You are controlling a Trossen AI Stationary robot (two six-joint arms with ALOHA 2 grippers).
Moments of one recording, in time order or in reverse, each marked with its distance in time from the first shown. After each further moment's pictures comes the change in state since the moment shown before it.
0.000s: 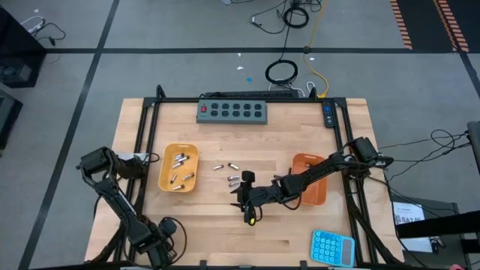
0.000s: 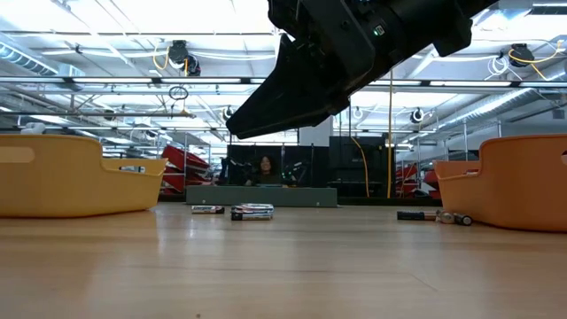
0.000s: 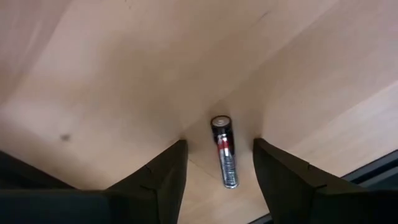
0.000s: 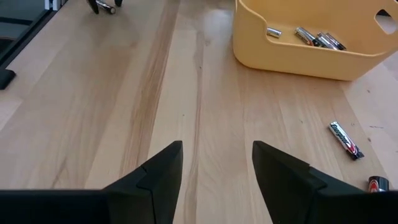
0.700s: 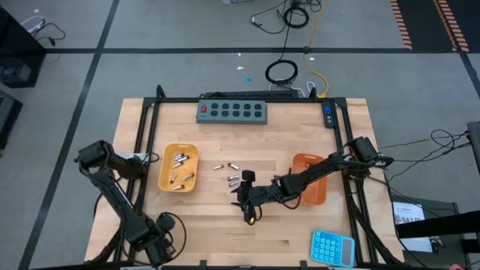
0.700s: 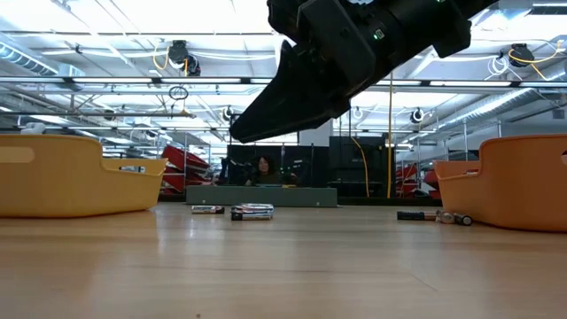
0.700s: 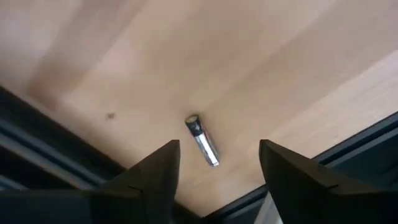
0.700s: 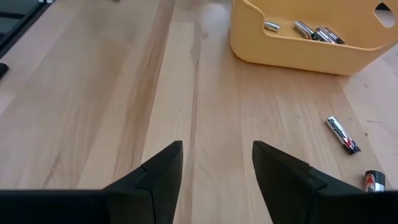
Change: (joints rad) left arm 0.029 -0.106 0.075 -0.185 -0.017 0.004; right arm -0.002 0.000 0.000 -0.019 0.000 0.000
